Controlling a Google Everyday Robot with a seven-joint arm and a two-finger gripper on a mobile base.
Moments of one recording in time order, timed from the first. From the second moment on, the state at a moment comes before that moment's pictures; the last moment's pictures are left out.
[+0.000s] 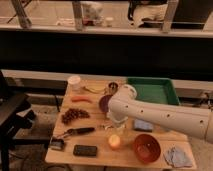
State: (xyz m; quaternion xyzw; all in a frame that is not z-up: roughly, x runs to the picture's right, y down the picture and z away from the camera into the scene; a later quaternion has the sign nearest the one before) arm 0.046 0.185 0.763 -0.28 -0.11 -0.20 0.93
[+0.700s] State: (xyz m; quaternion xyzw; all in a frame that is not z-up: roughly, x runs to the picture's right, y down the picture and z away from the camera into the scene) arm 0.029 0.188 0.780 -0.29 -0.13 -0.22 0.92
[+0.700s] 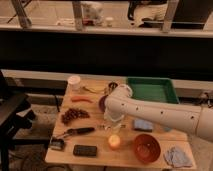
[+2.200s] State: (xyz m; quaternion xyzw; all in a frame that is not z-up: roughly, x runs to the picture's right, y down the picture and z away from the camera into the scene) arm 0.033 0.200 0.825 -0.32 -0.10 -0.18 0.92
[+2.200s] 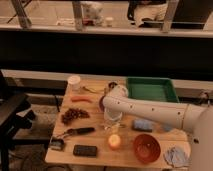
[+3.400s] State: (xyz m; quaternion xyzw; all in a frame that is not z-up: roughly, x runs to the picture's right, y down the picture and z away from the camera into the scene) arm 0.036 0.203 0.837 -0.33 -0.08 -0.14 0.93
